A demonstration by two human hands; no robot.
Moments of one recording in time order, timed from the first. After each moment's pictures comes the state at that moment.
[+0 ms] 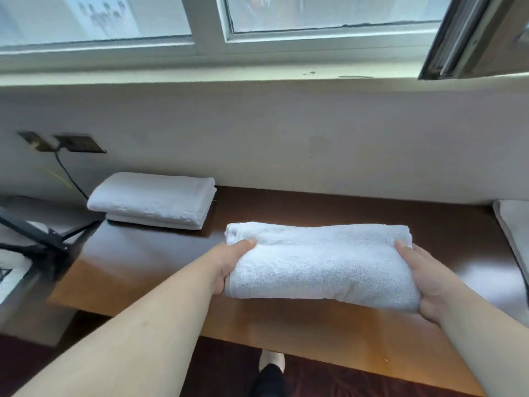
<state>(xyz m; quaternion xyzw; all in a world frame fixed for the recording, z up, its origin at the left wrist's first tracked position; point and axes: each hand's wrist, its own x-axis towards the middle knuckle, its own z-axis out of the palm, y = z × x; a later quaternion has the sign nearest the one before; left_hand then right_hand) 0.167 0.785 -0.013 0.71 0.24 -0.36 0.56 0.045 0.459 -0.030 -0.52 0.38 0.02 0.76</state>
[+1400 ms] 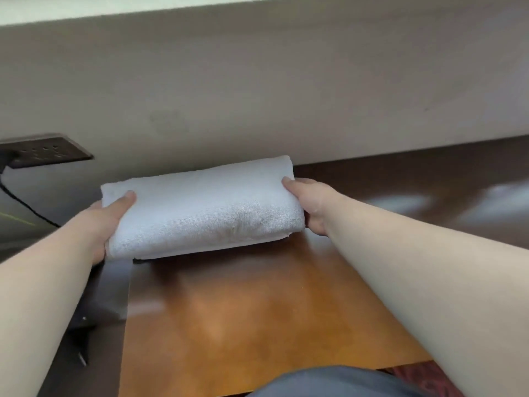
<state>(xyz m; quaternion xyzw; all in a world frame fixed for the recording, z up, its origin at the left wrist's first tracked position) 0.519 1.159 -0.055 0.78 0.22 -0.25 0.54 0.378 0.842 -0.057 -0.53 0.42 0.09 0.73</state>
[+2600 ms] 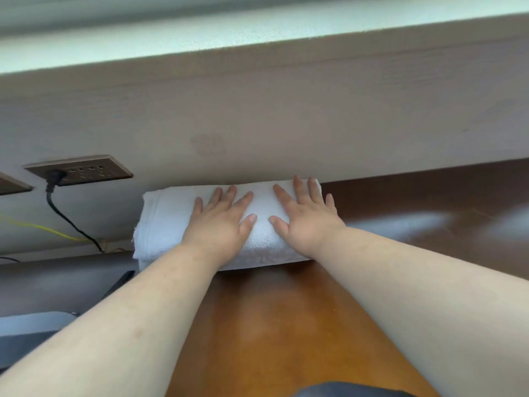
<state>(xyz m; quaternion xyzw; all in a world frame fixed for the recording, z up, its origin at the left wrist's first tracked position) 0.493 1.063 -0.065 0.94 -0.31 -0.16 -0.01 0.410 0.885 -0.073 -0.97 0.15 0.16 0.14</state>
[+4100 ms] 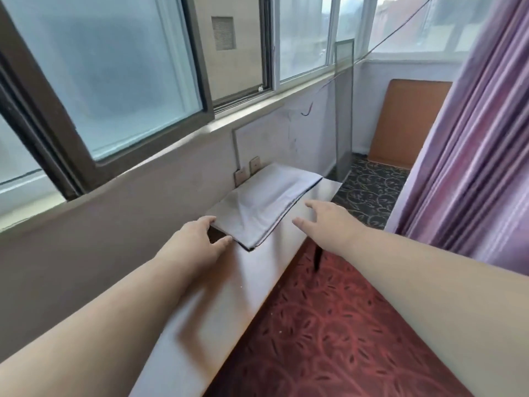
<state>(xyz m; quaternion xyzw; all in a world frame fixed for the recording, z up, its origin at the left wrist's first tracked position) -0.016 0.524 0.176 0.79 -0.58 -0.14 0.15 -0.277 0.427 0.172 -0.79 0.57 -0.12 0.18</state>
